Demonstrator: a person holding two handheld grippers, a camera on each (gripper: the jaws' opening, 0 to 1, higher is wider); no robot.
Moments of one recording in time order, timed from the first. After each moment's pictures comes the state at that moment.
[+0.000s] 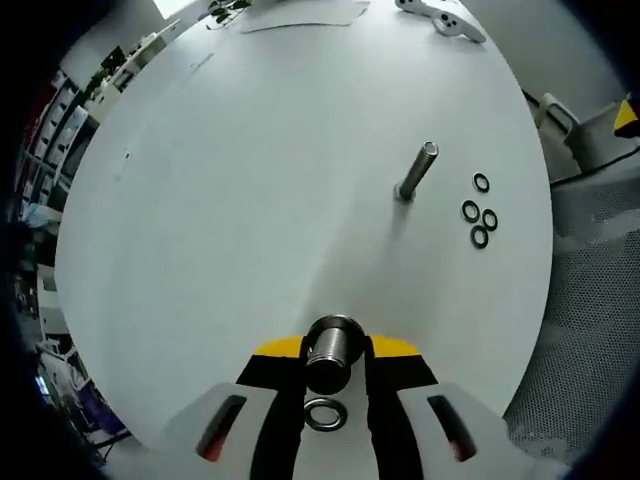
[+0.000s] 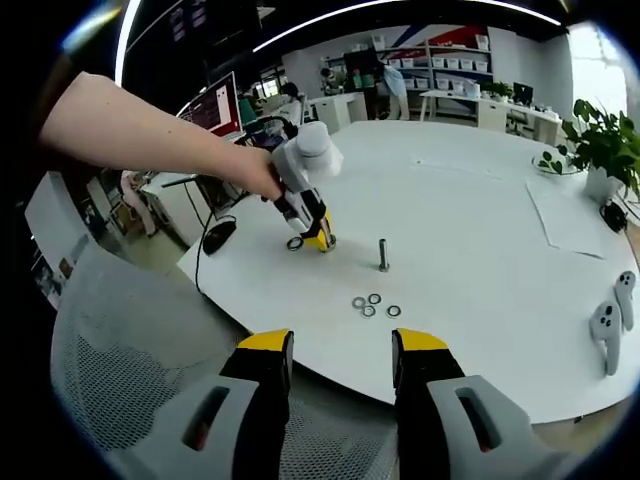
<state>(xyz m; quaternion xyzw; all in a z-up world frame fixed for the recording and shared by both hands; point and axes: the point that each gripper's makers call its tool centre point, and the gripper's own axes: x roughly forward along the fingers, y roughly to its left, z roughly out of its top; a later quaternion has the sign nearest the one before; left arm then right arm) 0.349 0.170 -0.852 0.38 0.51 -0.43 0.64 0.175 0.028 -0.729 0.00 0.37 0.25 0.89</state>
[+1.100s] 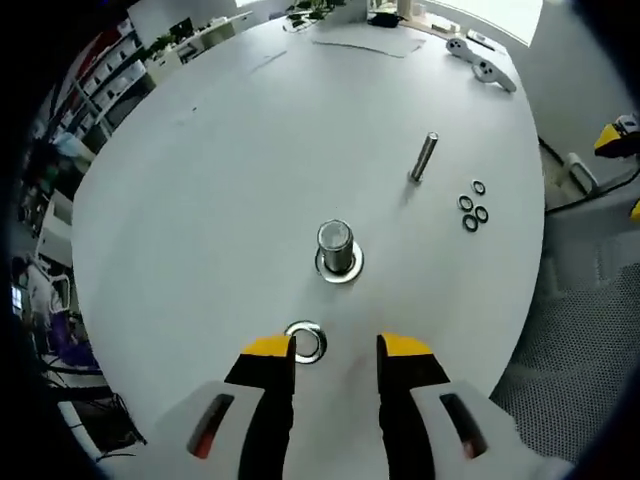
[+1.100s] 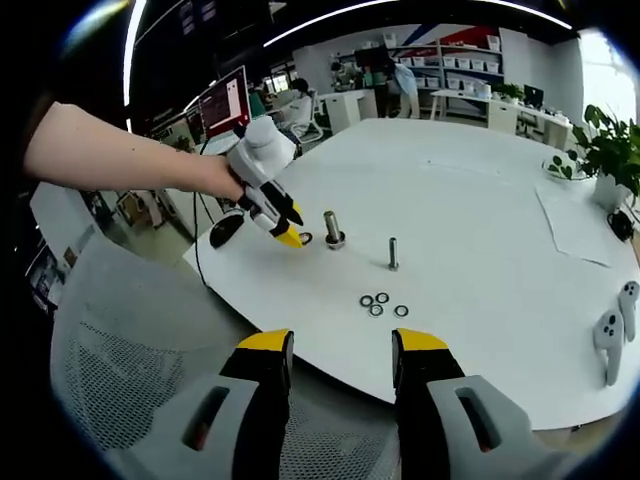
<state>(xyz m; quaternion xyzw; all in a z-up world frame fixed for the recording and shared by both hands) 0.315 0.230 -0.829 0.26 0.51 -0.35 0.74 0.171 0.034 -0.729 -0.01 0.37 0.28 0.89</state>
